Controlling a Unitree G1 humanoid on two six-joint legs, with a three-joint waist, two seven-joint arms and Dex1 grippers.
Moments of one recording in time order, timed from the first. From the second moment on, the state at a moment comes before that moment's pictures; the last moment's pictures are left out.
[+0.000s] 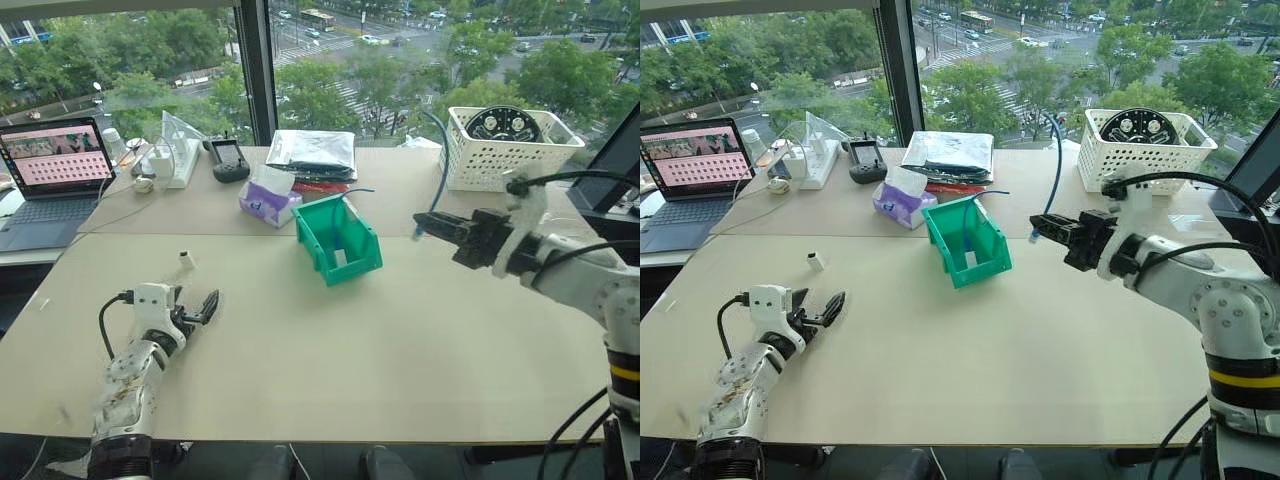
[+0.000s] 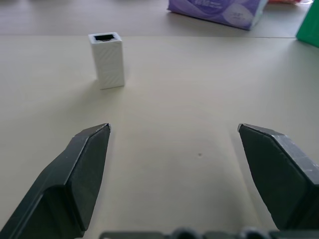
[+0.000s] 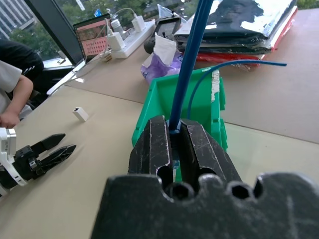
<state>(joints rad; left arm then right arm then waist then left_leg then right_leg) -0.17 0.34 0.30 0.16 -0.26 0.15 -0.35 -0.60 -0.83 -0.13 -0.25 1.27 0.93 0.18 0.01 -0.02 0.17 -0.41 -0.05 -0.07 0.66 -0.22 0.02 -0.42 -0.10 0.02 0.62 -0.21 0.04</state>
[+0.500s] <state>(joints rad) -0.52 0.37 0.29 0.63 -0.16 0.02 -0.22 -0.59 -0.87 0.01 -0.50 1.08 0.94 0.62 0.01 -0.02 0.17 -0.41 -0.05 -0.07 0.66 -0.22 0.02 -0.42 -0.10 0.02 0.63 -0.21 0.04</state>
